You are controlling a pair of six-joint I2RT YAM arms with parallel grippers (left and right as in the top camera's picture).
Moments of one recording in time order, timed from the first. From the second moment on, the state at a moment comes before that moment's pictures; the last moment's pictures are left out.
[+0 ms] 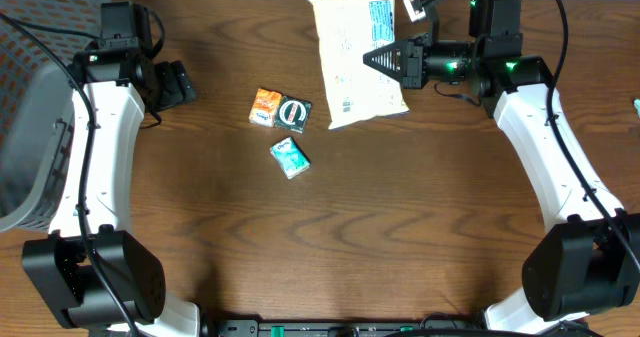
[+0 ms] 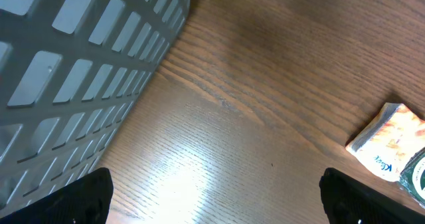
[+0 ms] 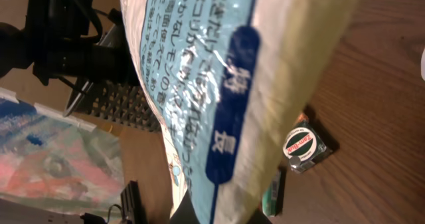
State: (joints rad) left arm 0.10 1.71 1.57 -1.02 -0.18 -0.28; right arm 0.15 1.75 1.51 -0.43 -1.06 0.17
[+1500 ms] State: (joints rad) left arm 0.10 1.71 1.57 -1.02 -0.18 -0.28; right arm 0.15 1.75 0.96 -0.50 -0.57 0.09
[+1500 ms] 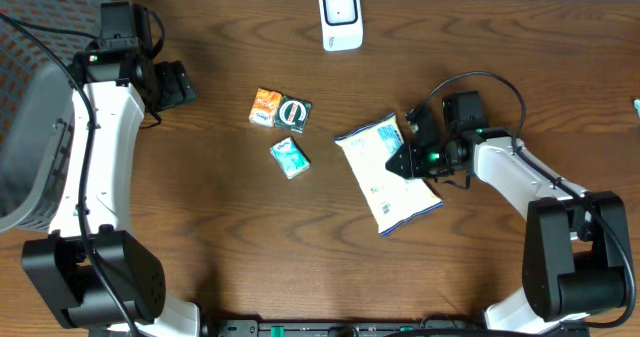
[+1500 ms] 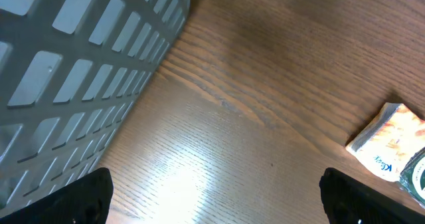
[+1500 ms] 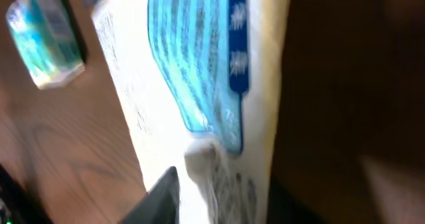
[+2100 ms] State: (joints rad) left arm 0.10 1.71 1.57 -1.02 -0.18 -0.28; right arm 0.15 1.75 0.95 -0.62 -0.60 0.10
